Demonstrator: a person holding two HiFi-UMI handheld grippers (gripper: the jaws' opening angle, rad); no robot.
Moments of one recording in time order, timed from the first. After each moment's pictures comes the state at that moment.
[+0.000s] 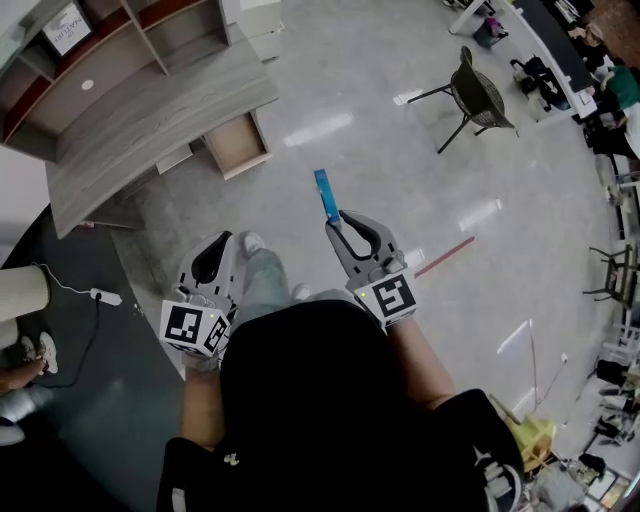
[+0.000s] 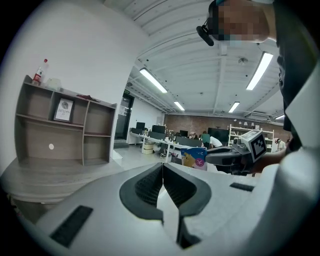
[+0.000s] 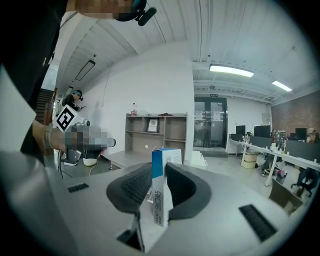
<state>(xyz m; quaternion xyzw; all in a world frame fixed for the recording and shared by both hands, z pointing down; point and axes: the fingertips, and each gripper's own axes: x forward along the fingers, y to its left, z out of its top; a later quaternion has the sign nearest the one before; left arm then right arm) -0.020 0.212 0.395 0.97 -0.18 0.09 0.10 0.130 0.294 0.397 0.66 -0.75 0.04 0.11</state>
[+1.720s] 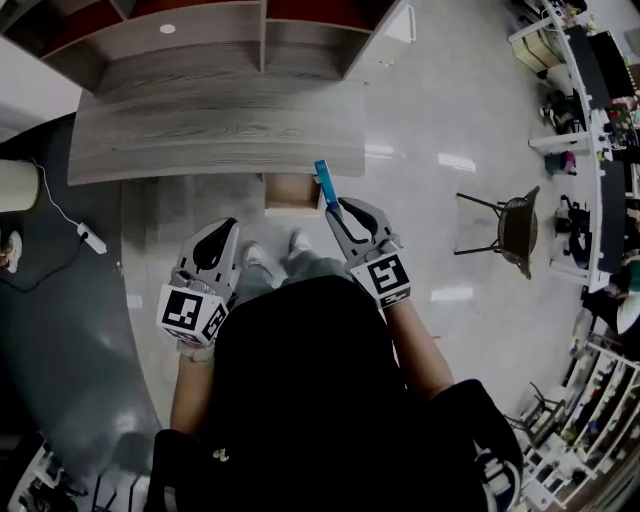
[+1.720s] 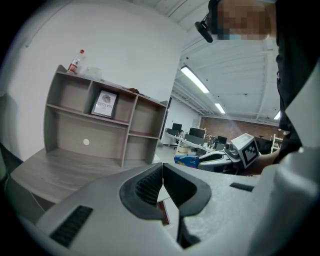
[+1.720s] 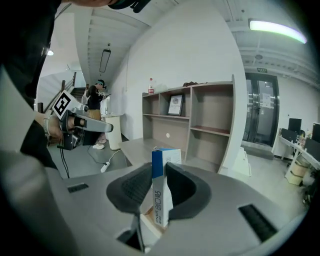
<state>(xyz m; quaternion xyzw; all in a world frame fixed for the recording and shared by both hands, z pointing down) -0.033 -0.041 0.420 0.91 -0.38 0.07 0.17 0.135 -0.040 0.454 0.45 -0.86 0.08 0.21</state>
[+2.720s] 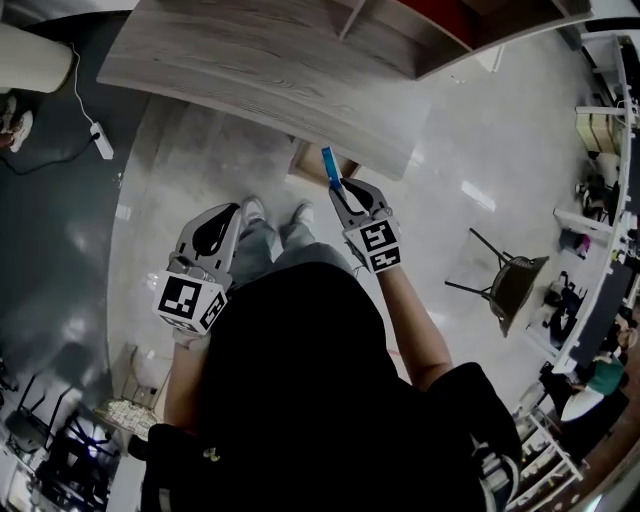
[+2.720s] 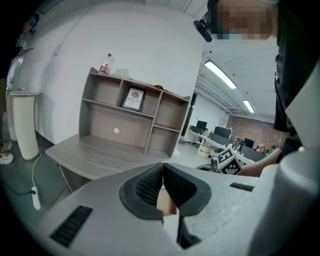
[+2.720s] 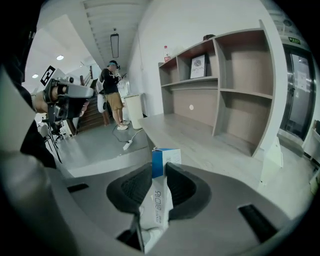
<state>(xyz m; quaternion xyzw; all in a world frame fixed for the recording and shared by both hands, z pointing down) -0.067 -0.002 0.450 0.83 -0.51 0.09 0.22 0.101 -0.061 0.583 0.30 -0.89 0.15 0.30</state>
